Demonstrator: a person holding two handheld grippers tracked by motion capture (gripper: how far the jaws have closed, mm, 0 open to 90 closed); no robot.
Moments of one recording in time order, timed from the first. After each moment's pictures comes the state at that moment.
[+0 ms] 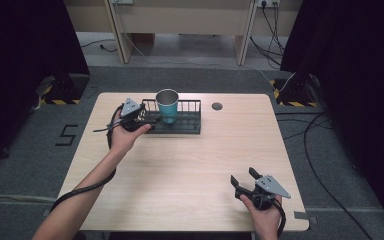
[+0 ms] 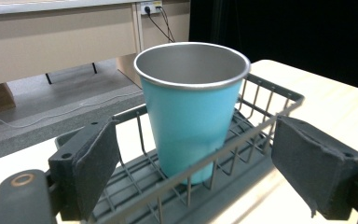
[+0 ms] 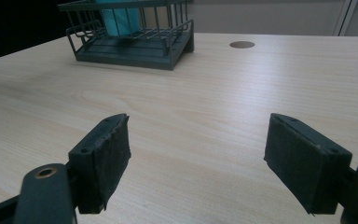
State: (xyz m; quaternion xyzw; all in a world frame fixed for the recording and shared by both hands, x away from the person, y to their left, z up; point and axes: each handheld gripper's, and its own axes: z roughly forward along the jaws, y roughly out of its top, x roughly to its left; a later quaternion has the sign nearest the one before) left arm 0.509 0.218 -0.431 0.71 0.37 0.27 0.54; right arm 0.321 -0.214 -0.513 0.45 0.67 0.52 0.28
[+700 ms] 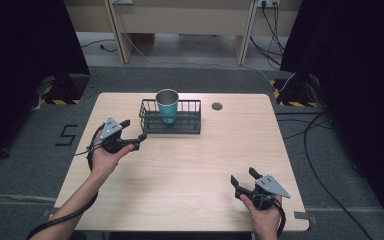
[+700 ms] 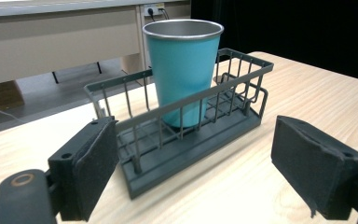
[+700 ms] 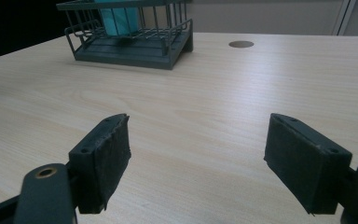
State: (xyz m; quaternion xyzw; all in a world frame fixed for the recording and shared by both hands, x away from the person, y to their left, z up) left arm 0.439 0.259 -0.445 0.70 0.37 0.28 0.54; right arm 0.321 -0.214 -0.513 0.45 0.67 0.52 0.28
